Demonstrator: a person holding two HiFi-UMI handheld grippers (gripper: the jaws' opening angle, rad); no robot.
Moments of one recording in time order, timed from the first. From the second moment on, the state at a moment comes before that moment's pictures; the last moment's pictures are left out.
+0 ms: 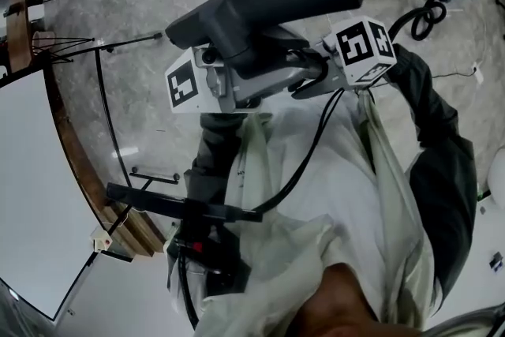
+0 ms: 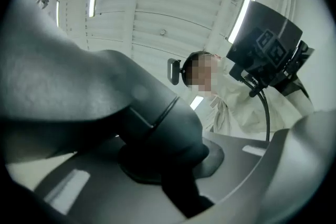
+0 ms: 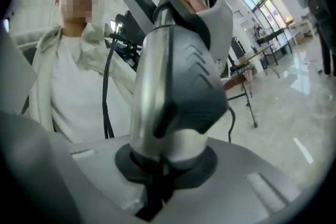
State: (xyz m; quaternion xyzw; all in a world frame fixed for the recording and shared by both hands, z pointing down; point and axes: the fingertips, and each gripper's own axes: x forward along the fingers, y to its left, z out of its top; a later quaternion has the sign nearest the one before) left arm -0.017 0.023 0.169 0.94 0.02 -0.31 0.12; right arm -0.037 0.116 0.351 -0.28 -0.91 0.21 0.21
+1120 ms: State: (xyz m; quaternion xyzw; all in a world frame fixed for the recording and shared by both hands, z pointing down) left arm -0.021 0.018 0.177 0.95 0.00 -0.30 0.12; right arm -0.042 0.110 0.364 -0.27 -0.92 0.20 0.22
